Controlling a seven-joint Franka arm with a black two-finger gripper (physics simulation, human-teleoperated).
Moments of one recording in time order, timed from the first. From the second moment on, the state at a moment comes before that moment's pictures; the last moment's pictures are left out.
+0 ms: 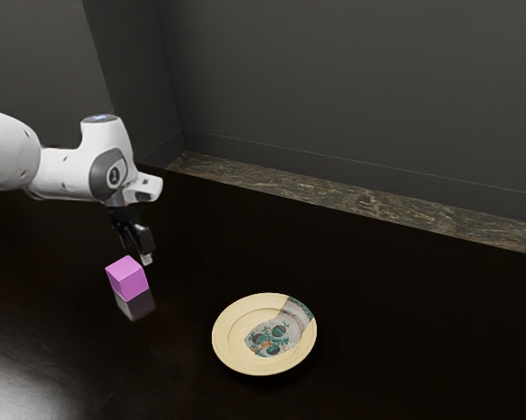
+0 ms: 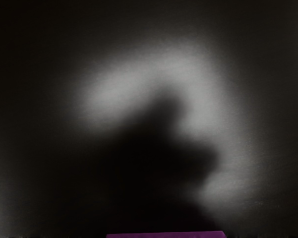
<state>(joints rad) 0.11 0.41 0.15 -1.88 -0.08 2.23 0.65</state>
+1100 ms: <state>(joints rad) 0.11 0.36 0.16 -2.02 -0.10 2.31 0.80</state>
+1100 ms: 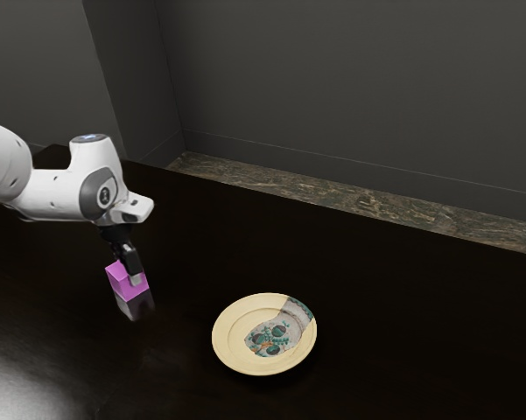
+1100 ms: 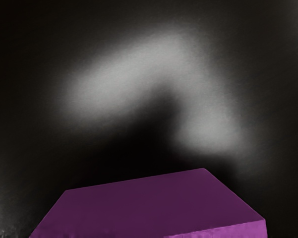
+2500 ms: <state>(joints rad) -0.10 0.28 0.18 -2.01 -0.08 2.31 0.64</state>
